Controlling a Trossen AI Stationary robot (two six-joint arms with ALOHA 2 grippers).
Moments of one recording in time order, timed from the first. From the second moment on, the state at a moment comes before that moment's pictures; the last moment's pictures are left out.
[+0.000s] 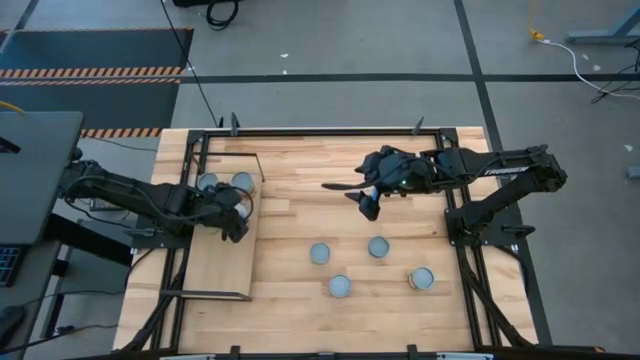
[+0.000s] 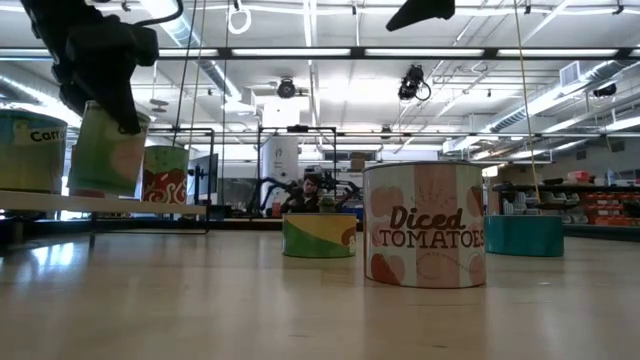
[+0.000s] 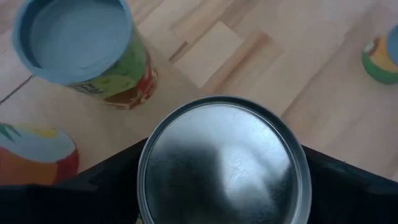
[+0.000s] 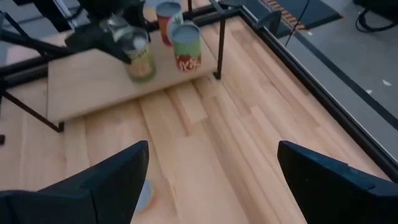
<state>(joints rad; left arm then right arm) -0.24 0.95 0.74 -0.96 -0.42 -0.90 0.10 1.34 1.42 -0.75 0.36 0.36</state>
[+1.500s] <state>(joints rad) -0.06 0.96 0.92 -1.08 -0.64 -0.80 0.02 1.34 1.42 -0.66 0.29 0.34</state>
